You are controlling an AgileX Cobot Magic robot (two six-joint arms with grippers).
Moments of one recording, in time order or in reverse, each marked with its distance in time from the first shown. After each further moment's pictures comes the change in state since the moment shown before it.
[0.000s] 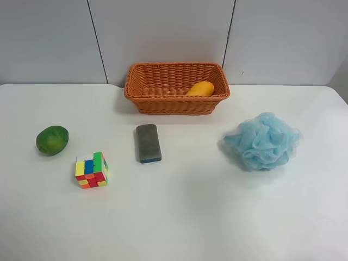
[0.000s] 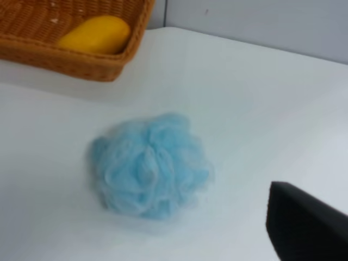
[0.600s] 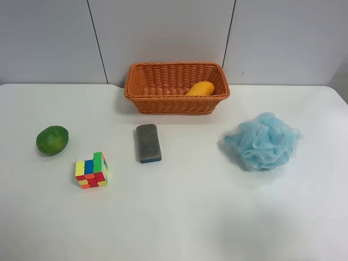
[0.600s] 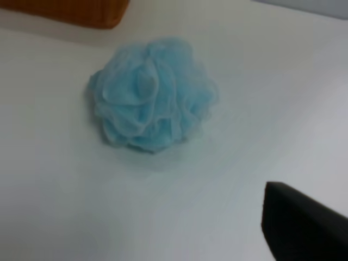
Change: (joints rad) left arm 0.000 0.000 0.000 0.000 0.000 0.000; right arm 0.000 -0.454 0.260 0.039 0.130 -0.035
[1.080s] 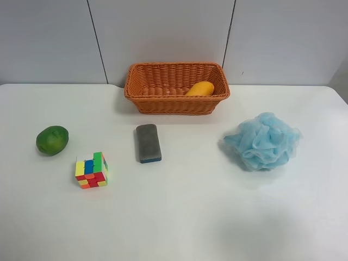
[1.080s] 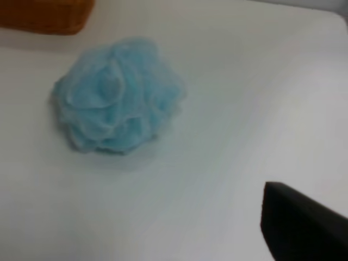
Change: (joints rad) left arm 0.000 0.000 0.000 0.000 0.000 0.000; right arm -0.173 -0.007 0.012 0.011 -0.009 -0.007
